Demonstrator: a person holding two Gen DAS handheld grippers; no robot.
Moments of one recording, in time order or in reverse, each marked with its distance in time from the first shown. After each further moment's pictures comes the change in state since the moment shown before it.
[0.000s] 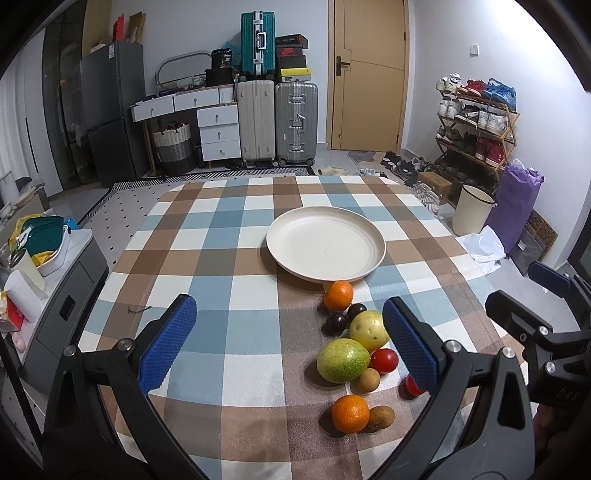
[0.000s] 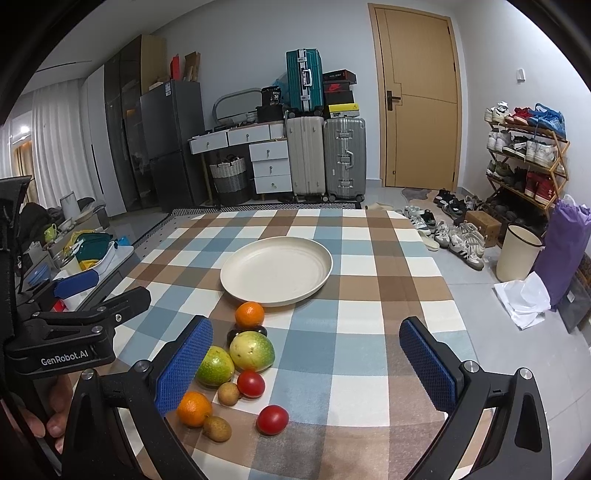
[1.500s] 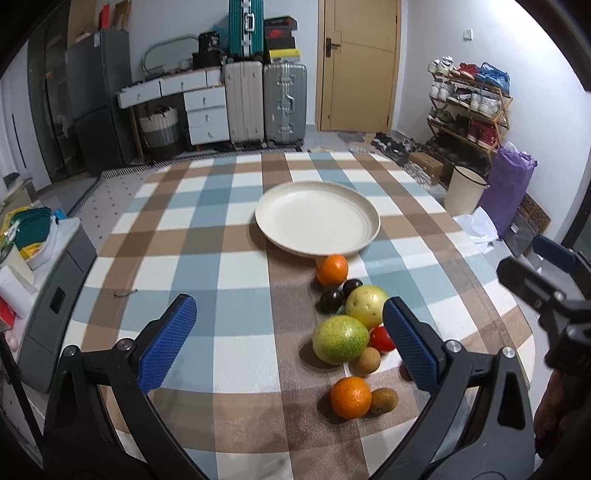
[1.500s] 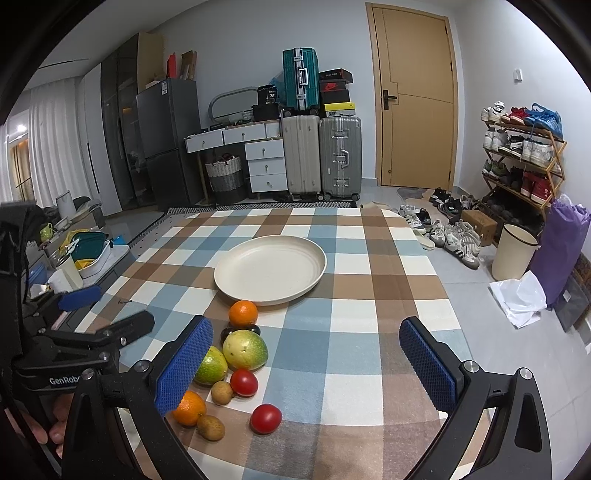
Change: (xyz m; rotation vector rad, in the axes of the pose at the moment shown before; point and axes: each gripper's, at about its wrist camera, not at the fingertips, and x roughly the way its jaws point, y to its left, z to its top) left arm 0.024 0.005 -0.013 0.007 0.091 -0.057; right arm 0.000 0.000 -0.002 0.001 0.010 -0.020
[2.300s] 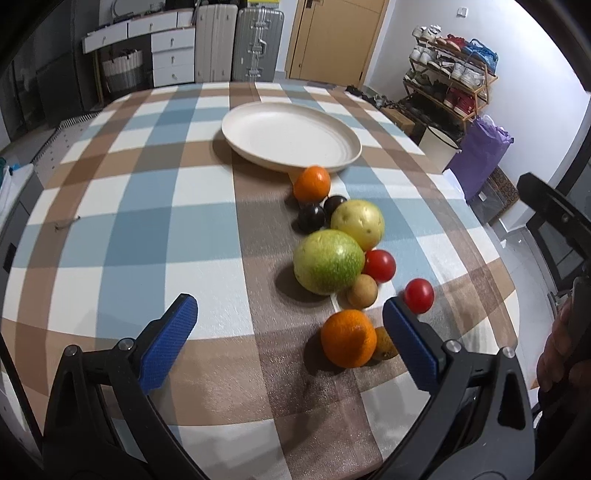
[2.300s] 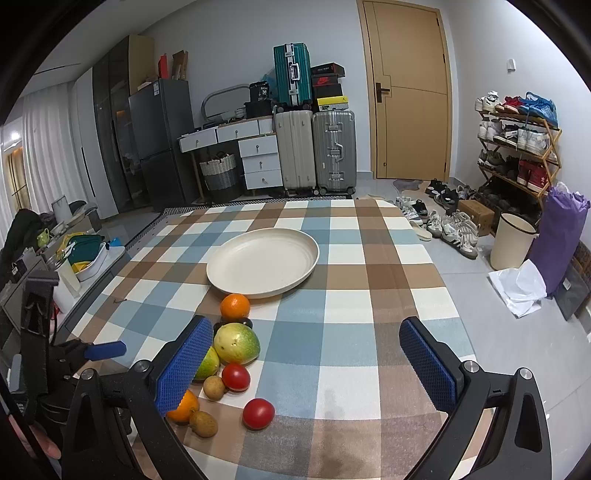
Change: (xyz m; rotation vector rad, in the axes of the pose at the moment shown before) left arm 0.056 0.013 -0.049 -0.040 0.219 -0.189; right arm 0.004 -0.012 -0.002 0.032 0.018 -0.002
